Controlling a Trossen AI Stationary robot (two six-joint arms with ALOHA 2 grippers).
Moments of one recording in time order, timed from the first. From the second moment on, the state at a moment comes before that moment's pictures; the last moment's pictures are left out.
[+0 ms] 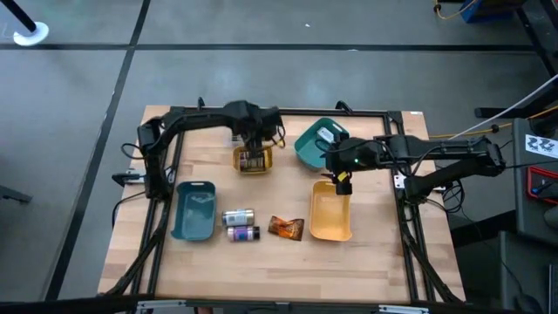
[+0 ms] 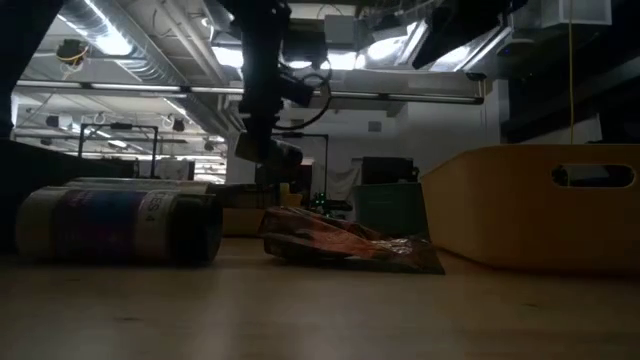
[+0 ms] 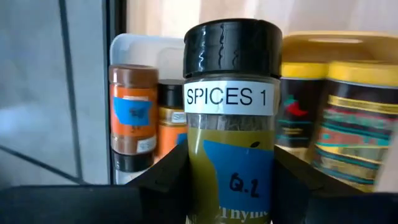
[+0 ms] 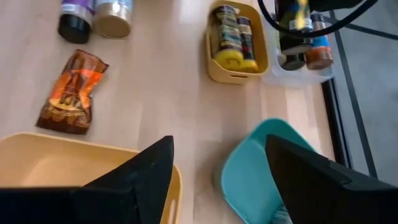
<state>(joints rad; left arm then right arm) 0.35 1.86 1.63 -1.15 -0.36 0.25 0.02 1.25 1.20 -0.76 0.17 -0.19</state>
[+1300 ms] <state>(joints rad) 0.56 2.04 1.63 -1.03 -0.25 0.34 -0.04 1.25 1.20 -0.77 0.13 -0.22</state>
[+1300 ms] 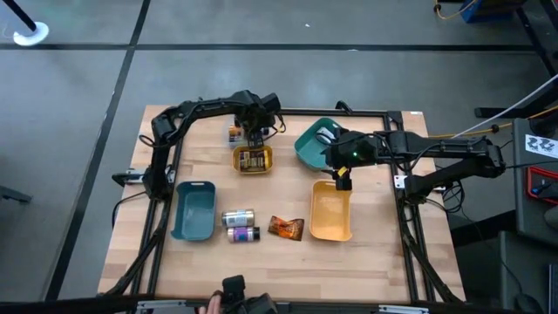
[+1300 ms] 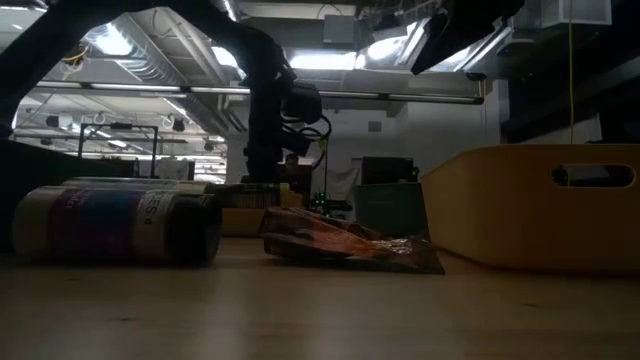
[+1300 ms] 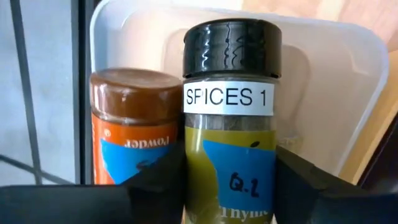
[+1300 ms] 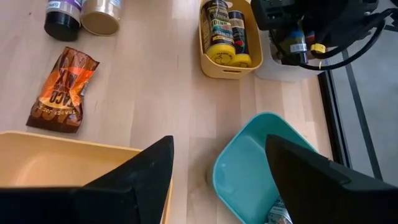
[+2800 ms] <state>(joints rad) 0.33 1.99 1.90 -1.43 -0.02 0.02 -0.04 1.25 1.20 -0.84 0.11 -0.21</state>
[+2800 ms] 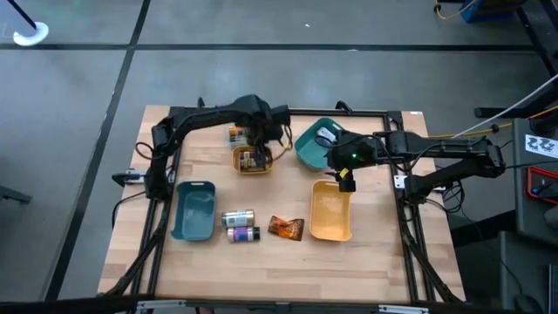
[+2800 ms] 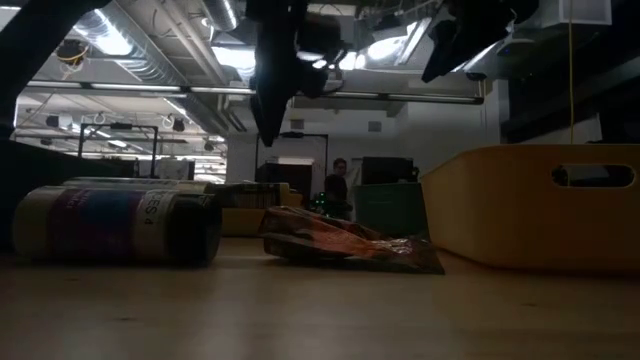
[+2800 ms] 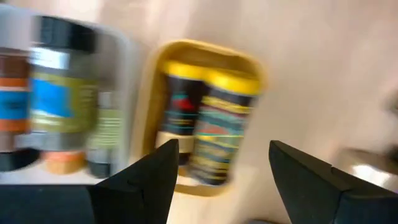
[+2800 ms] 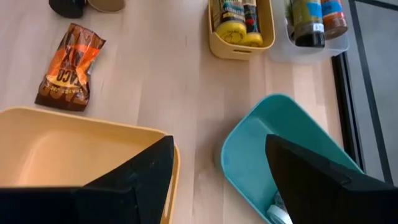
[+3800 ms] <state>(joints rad) -0.43 1.99 1.62 -1.19 -0.12 -0.58 -0.04 1.25 1.20 -0.87 0.01 -0.15</state>
